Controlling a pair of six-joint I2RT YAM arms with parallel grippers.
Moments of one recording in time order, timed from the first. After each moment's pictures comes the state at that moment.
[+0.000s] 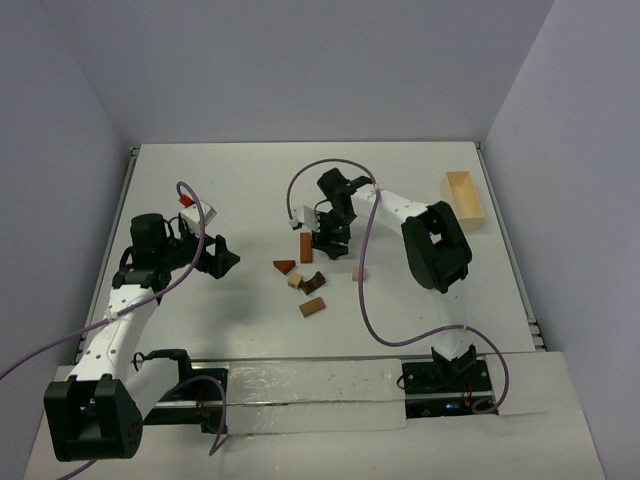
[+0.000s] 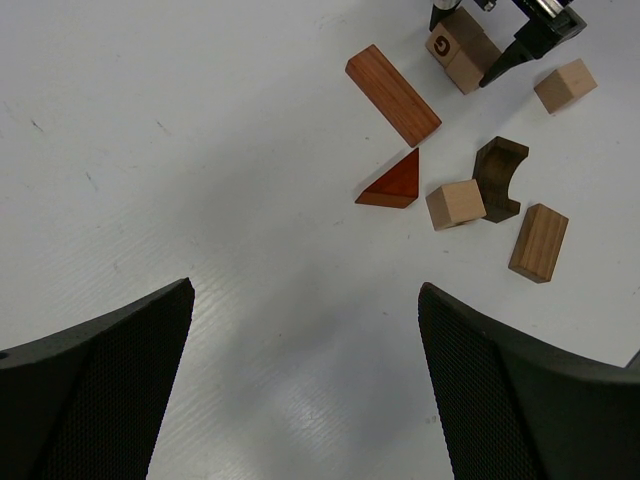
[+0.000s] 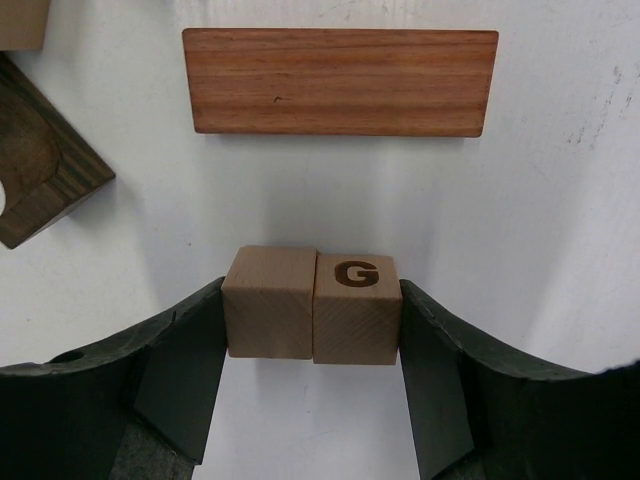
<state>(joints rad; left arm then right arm) -0.01 0.98 0.64 -0.26 0.67 0.25 0.56 2.09 1.58 -0.82 -0.35 -0.98</state>
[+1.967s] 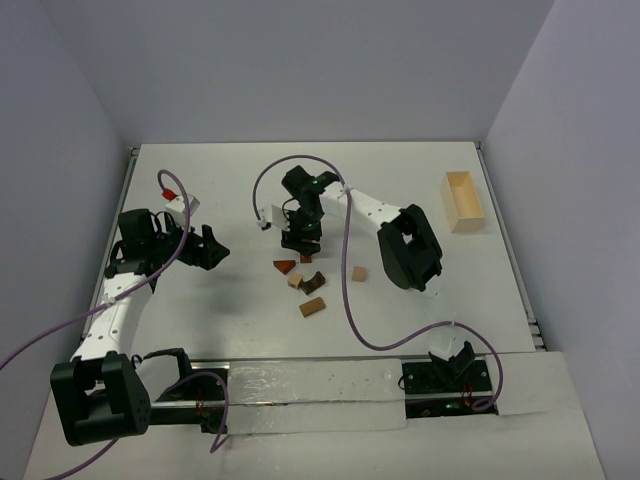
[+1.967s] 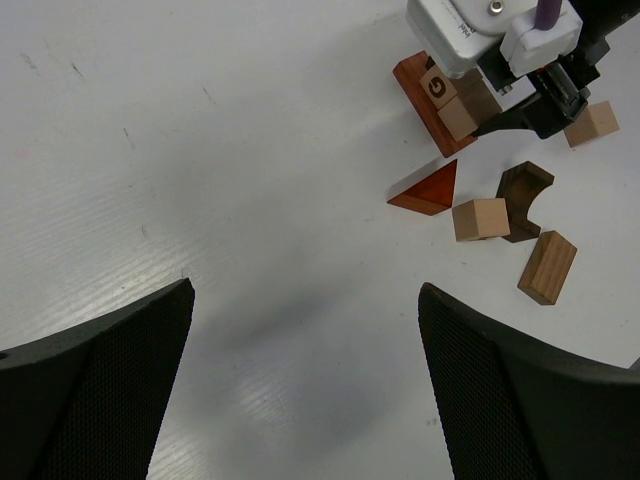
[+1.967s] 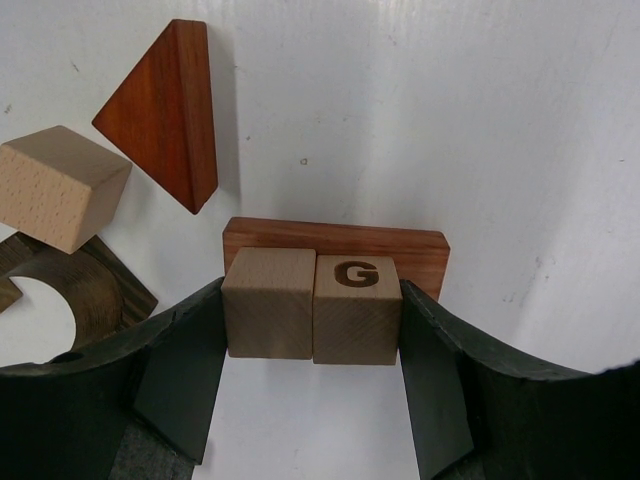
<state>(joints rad) 0.11 1.08 0.68 -0.28 0.71 0.19 0.70 2.26 1.91 -0.97 -0.32 -0.90</state>
